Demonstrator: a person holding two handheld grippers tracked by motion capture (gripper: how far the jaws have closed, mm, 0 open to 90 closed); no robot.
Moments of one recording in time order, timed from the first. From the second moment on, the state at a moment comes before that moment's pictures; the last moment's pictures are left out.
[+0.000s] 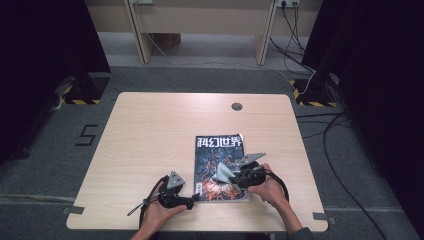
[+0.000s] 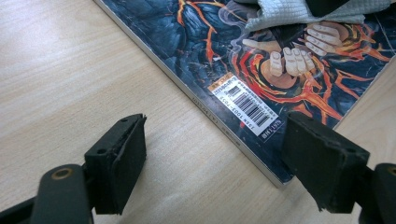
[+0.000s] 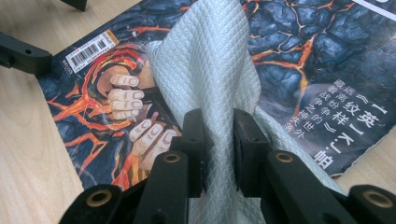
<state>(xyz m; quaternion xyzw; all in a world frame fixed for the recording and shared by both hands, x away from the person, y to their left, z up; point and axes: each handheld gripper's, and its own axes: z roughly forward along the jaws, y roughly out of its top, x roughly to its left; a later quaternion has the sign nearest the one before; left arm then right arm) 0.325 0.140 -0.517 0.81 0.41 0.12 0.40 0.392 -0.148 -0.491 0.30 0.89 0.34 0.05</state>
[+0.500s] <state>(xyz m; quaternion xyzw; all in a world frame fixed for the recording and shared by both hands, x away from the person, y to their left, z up) 0.325 0.140 -0.517 0.81 0.41 0.12 0.40 0.363 -0.156 -0.490 0.27 0.90 0.33 0.03</state>
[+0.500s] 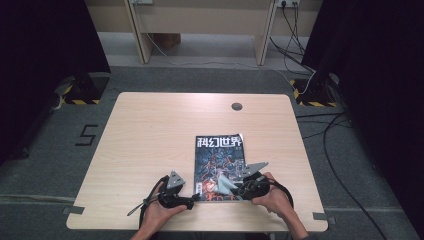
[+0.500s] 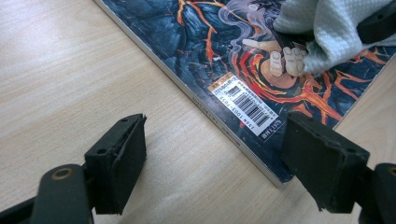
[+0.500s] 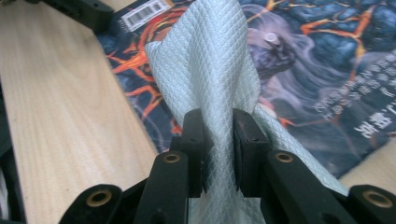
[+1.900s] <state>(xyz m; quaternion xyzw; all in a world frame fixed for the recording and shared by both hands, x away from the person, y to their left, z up) 0.325 0.141 -0.518 0.81 0.41 0.12 0.40 0.512 -0.165 -0.485 0.45 0.83 0.30 0.15</state>
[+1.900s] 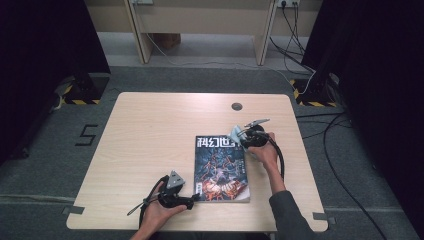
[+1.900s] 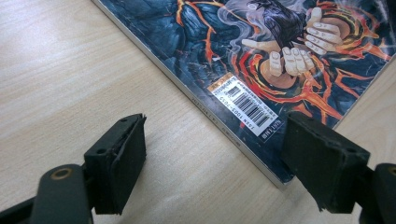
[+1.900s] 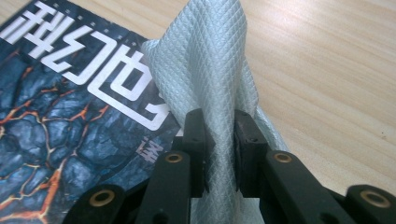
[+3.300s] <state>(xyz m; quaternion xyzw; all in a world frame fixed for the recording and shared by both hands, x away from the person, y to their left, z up) 0.326 0.141 -0.518 0.81 0.41 0.12 0.40 0.390 -0.295 -0.466 0.48 0.79 0.34 0.19</state>
